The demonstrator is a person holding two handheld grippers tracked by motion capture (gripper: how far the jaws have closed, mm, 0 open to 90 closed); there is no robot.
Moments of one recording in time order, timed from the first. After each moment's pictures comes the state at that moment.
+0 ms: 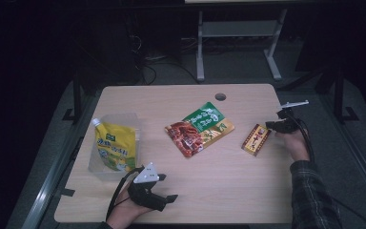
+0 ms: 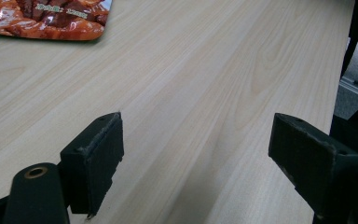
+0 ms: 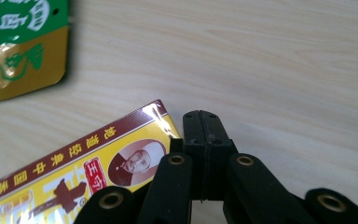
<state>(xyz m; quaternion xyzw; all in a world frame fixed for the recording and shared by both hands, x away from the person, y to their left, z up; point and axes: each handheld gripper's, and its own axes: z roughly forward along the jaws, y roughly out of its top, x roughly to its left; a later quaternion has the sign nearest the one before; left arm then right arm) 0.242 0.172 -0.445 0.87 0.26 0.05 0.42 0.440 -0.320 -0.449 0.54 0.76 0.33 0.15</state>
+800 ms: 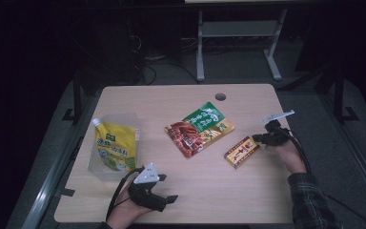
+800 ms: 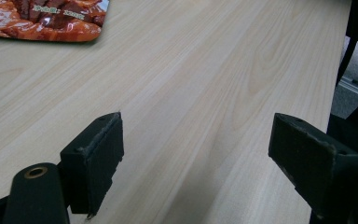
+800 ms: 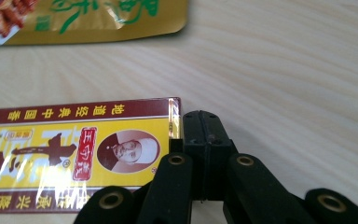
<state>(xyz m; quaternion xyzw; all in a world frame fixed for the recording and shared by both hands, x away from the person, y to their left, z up) 0.241 0.172 -0.444 0.87 0.26 0.05 0.42 0.403 -0.276 -0.453 0.46 0.82 0.33 0.09</state>
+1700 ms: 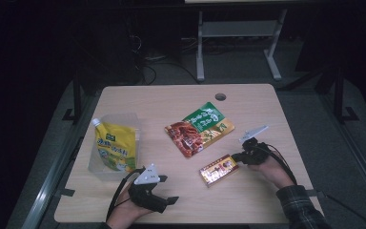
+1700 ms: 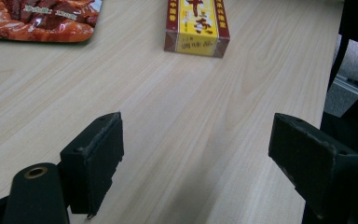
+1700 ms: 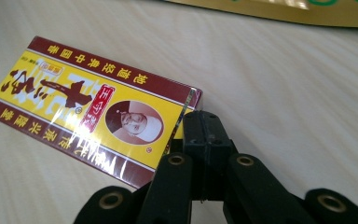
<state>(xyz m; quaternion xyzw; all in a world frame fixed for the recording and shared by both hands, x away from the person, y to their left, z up) 0.239 0.170 -0.444 0.87 0.25 0.04 0.42 0.350 -0.201 -0.449 0.35 0.88 0.31 0.04</state>
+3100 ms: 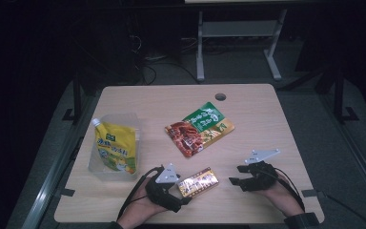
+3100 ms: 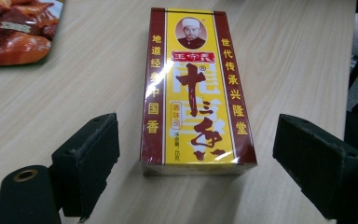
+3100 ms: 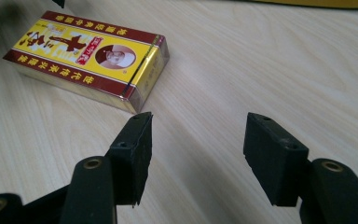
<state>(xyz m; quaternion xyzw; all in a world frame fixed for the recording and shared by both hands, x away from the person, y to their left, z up) 0.251 0.125 -0.458 0.89 0.22 0.04 0.39 0.273 -0.200 -0.445 0.36 0.86 0.36 0.06</state>
